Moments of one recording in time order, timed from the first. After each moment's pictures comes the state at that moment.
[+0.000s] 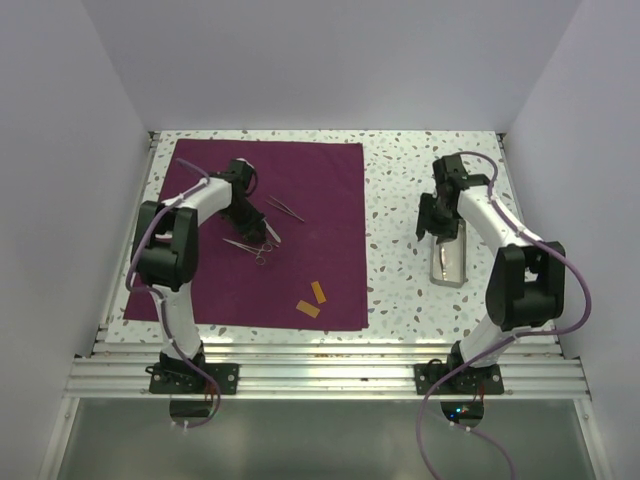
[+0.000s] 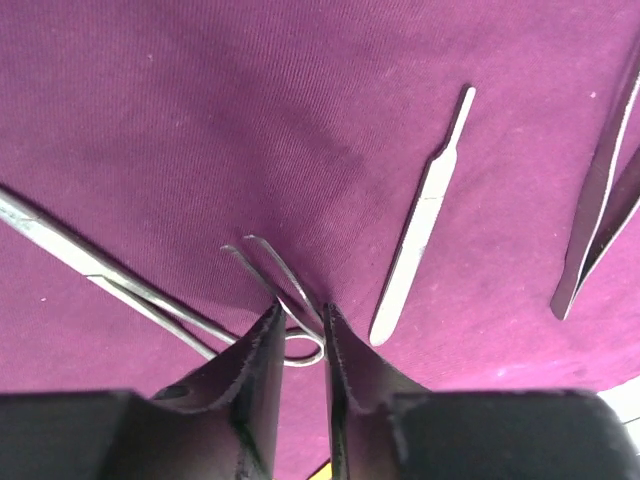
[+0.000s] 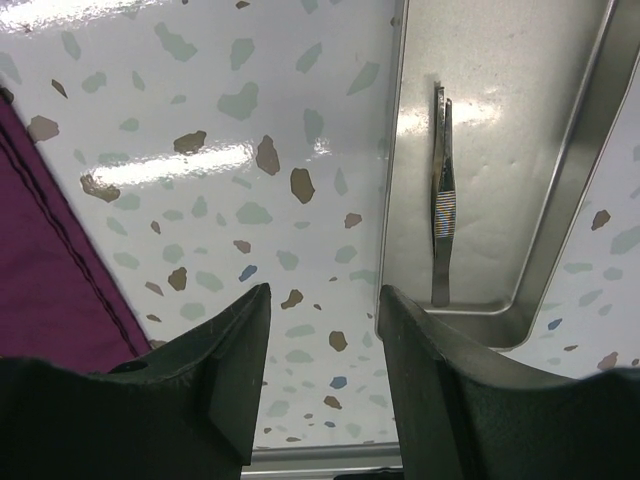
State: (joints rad) left arm -0.20 2.00 1.40 -0.77 0.07 -0.98; right arm 0.11 1.67 1.28 -0.88 0.05 0.31
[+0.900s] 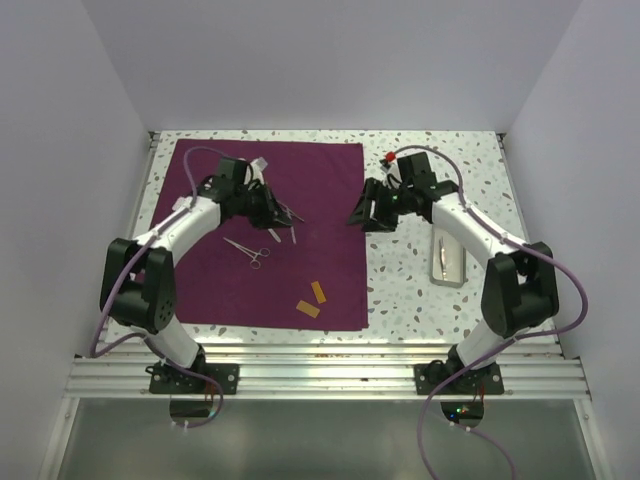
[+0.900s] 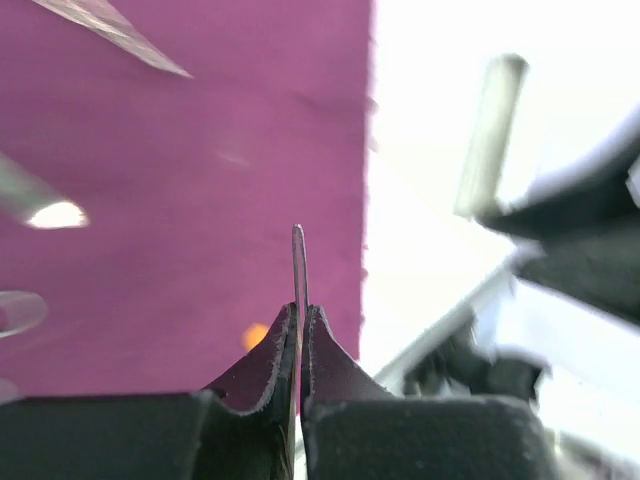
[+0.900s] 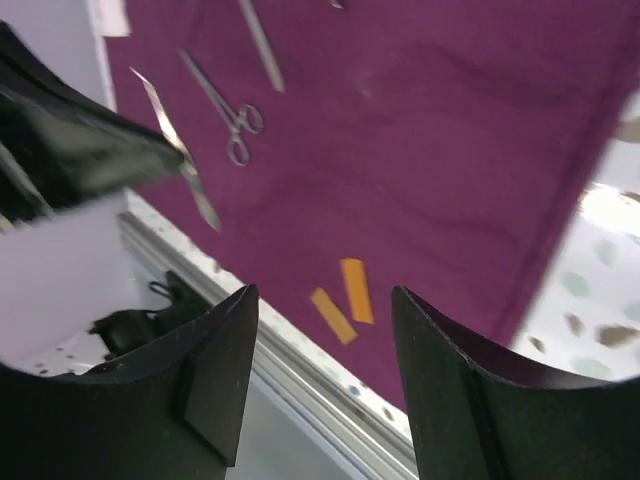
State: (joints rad) left arm -0.25 1.67 1.20 -0.44 0.51 -0.64; right arm 0.32 1.64 1.26 -0.56 -0.52 0.55
